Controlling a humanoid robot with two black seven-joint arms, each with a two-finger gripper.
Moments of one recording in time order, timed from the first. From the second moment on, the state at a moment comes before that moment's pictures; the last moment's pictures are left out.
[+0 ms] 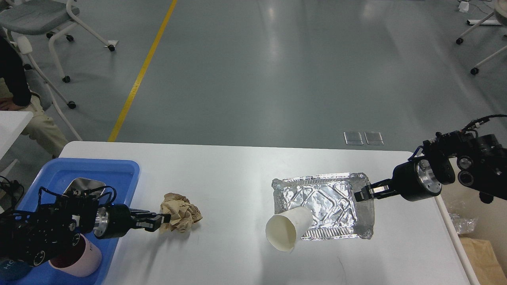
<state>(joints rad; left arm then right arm) -0.79 0.49 0.15 -0.76 1.38 -0.09 -0.60 1.22 -0.82 -0.22 1.40 -1.12 0.54 0.21</state>
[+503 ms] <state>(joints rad) -0.82 0.72 0.01 -1.04 1.35 -0.10 -0.66 1.21 -0.82 -0.22 1.40 -1.12 0.54 0.21</state>
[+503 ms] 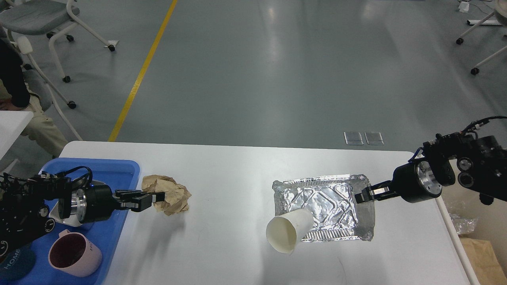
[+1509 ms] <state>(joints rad) -1.02 0.65 -0.05 -1.22 1.17 -0.12 -0.73 1.22 -0.81 -0.22 1.42 -1.12 0.54 0.21</state>
